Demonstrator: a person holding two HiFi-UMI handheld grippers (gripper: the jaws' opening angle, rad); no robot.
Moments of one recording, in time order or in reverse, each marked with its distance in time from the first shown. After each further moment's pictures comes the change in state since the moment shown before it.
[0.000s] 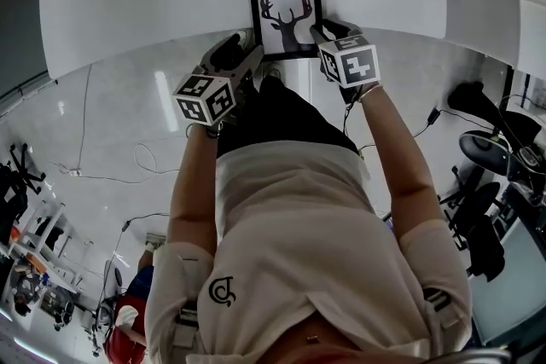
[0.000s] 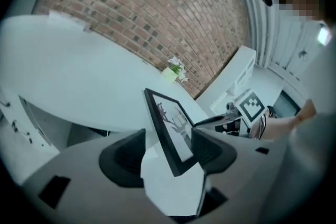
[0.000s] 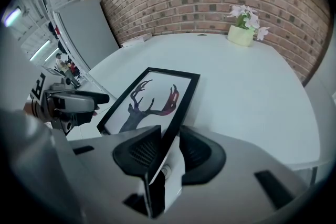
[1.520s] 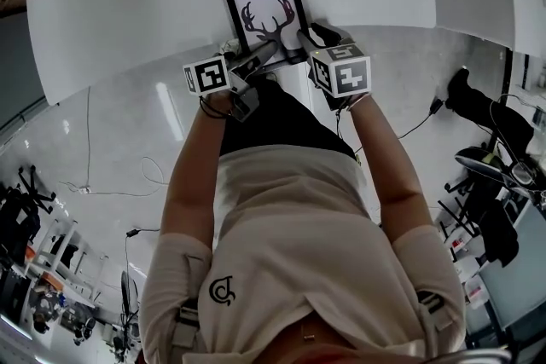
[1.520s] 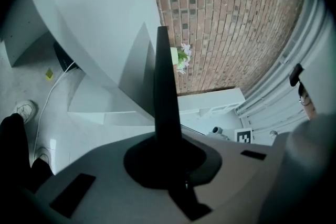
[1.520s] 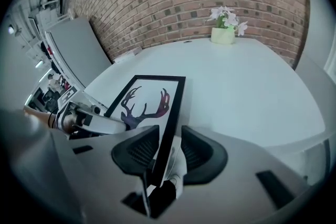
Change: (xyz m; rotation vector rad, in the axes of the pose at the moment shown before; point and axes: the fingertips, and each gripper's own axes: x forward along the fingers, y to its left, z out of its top) left arm 0.076 -0.047 -0.028 -0.602 0.158 -0.453; right arm -0.003 -0.005 0.004 0.160 -0.126 -0.006
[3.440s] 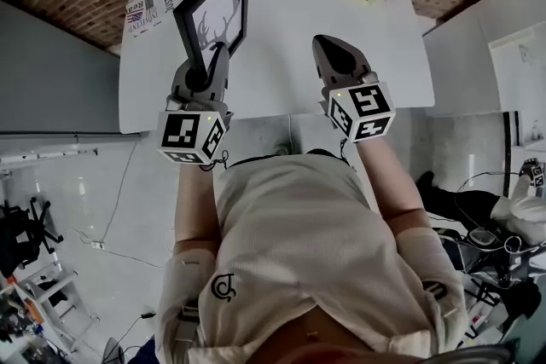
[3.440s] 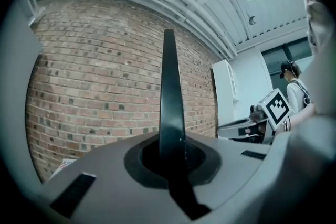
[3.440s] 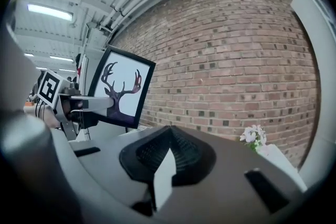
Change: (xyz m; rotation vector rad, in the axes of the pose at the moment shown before) left arm -0.239 -0.319 0.211 1.358 -0.590 0.481; right arm -0.177 0.177 0.277 -0.295 -0.819 0.037
